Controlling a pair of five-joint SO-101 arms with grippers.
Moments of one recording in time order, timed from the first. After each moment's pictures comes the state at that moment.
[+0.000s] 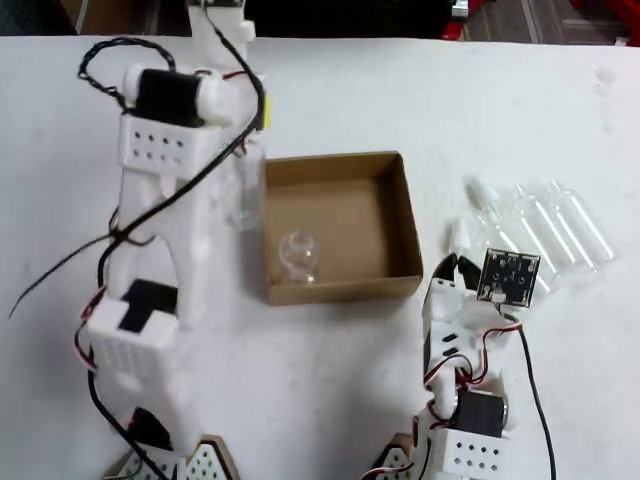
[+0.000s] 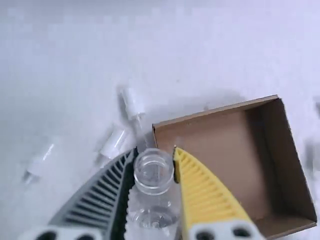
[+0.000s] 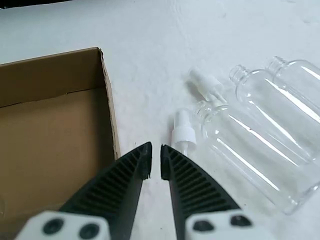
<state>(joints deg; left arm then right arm) 7.0 22.8 -59.0 99.8 8.7 6.6 -103.0 96.6 42.0 0.9</state>
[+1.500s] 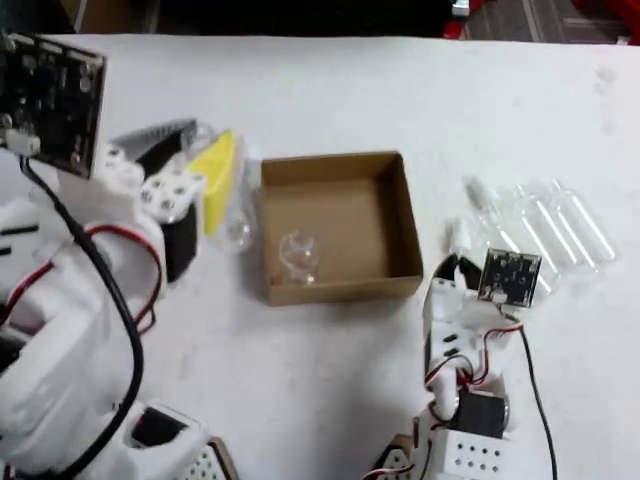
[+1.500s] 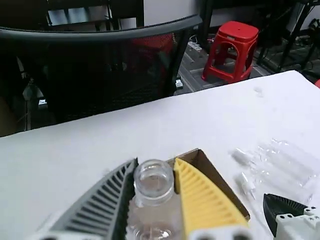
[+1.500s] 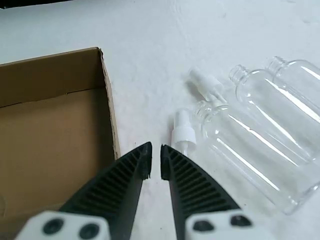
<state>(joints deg) 16.9 -27.6 -41.0 100.7 4.9 6.6 -103.0 96.6 42.0 0.9</state>
